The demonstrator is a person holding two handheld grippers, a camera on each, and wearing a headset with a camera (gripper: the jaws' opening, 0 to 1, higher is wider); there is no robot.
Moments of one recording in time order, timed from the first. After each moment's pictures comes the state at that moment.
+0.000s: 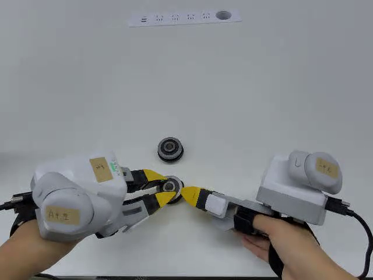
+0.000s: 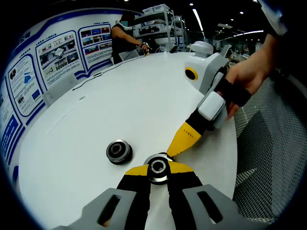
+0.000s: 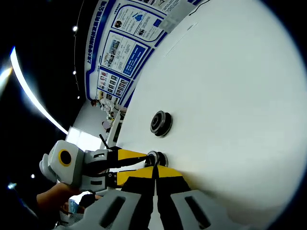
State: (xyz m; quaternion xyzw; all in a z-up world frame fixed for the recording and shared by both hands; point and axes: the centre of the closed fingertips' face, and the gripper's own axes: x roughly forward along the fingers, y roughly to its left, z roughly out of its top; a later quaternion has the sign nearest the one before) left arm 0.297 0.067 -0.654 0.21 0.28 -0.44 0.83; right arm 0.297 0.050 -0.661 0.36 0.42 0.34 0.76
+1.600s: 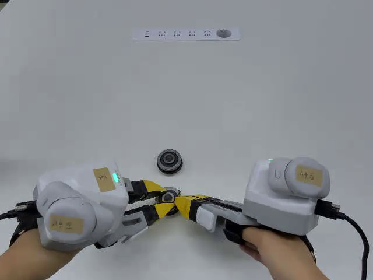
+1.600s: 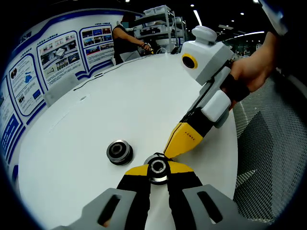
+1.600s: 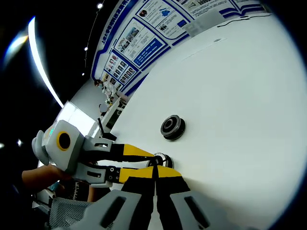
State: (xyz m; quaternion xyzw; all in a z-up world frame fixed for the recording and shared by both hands) left arm 0.298 0.067 -0.653 0.21 0.27 -0.44 0.83; right arm 0.298 0.057 -0.650 0.25 0.39 0.38 0.80
